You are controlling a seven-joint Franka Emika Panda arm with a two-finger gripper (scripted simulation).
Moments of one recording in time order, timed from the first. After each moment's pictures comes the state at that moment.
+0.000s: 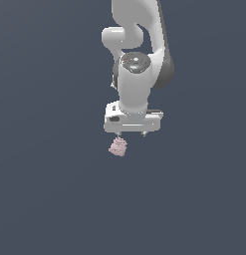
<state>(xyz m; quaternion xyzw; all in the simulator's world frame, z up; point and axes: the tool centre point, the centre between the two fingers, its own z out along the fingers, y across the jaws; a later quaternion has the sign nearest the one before) 0.002 0.035 0.185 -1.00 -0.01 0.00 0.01</state>
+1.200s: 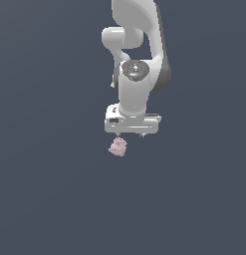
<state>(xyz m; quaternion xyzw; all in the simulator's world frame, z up) -0.008 0.033 0.164 -1.00 0.02 0.01 0.00</state>
